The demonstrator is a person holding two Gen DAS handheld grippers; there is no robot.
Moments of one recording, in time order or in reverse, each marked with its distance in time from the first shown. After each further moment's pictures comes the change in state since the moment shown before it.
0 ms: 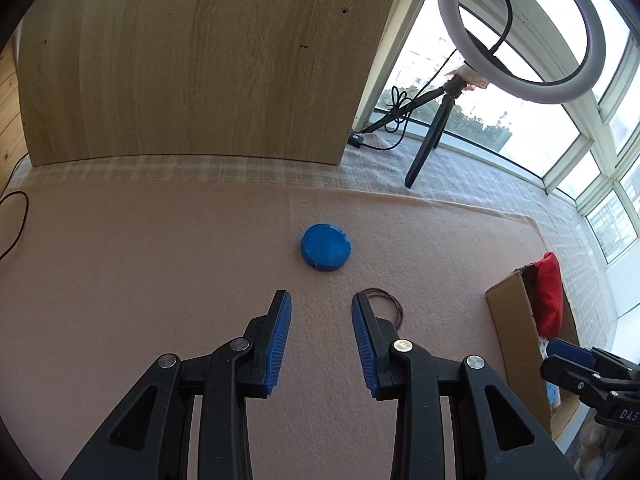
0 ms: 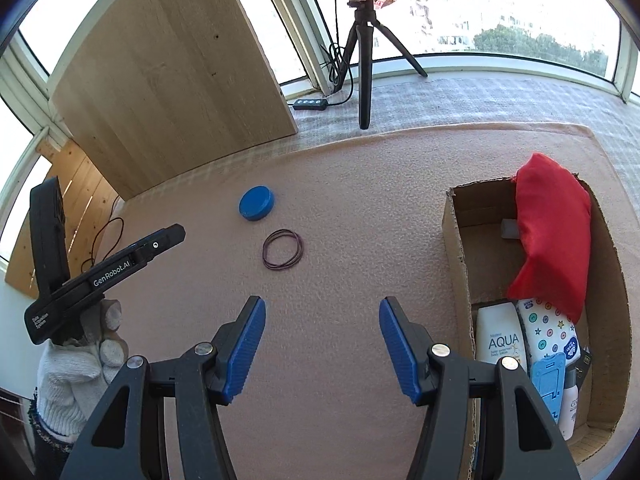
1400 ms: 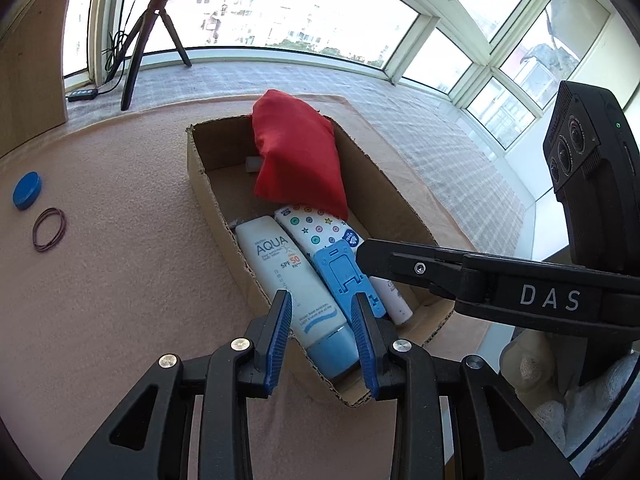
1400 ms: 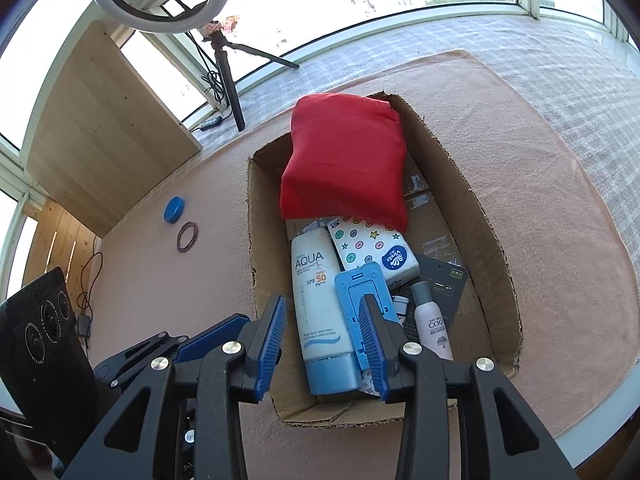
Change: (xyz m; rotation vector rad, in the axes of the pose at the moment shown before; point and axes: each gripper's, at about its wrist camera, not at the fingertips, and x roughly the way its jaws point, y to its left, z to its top) left arm -0.008 -0.274 -0.142 0.314 0.165 -0.360; right arm -0.075 -0.153 -0.053 0.222 -0.006 -0.015
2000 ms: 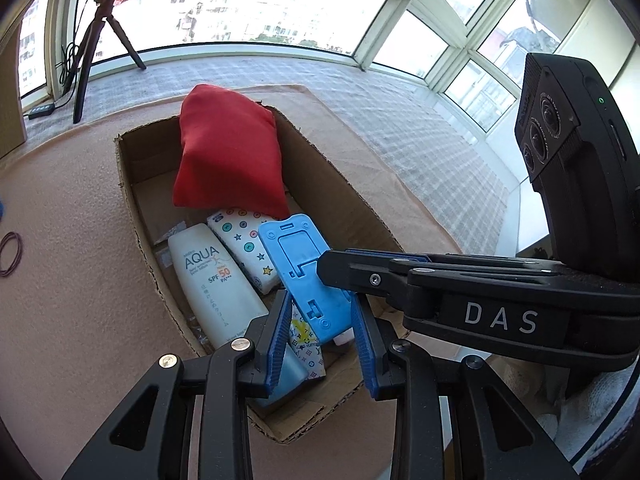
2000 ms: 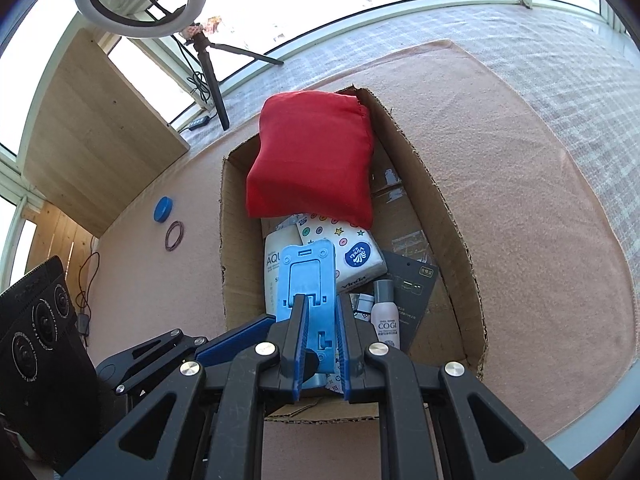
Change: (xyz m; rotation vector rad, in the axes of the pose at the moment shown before) left arm 0.035 -0.052 0.010 0.066 0.039 -0.060; right arm -0.004 -0.032 0.002 0.020 0.017 -0.001
